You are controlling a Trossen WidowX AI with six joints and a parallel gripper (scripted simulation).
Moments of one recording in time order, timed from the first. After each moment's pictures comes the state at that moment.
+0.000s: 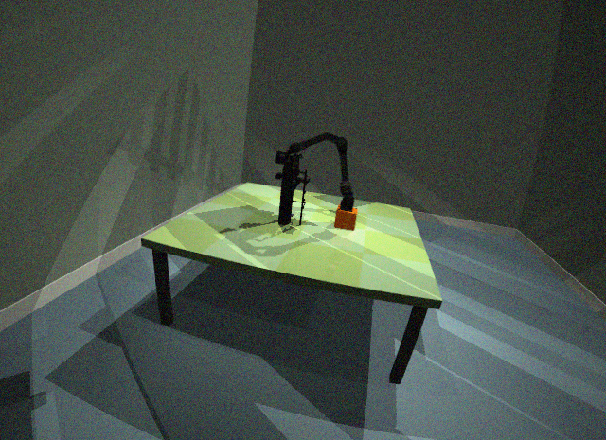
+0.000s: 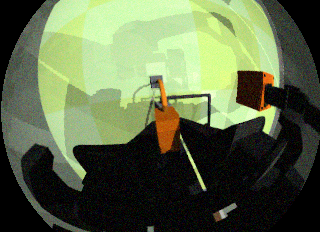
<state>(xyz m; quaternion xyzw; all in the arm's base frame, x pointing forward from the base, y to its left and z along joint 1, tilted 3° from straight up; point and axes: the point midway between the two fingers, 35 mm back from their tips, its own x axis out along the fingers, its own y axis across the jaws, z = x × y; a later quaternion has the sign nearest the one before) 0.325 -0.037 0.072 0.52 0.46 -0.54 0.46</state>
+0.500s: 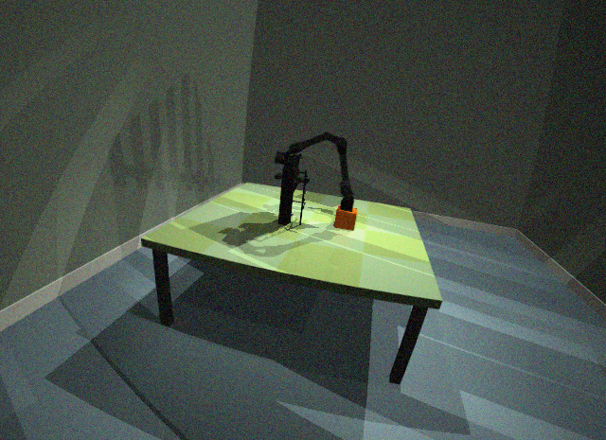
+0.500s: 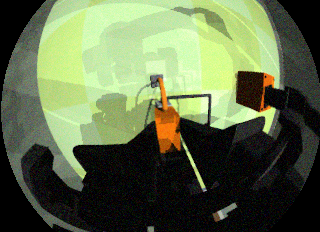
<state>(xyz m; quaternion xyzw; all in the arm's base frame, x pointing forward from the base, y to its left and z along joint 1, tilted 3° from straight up) 0.326 -0.038 0.072 0.52 0.47 -0.54 0.46</state>
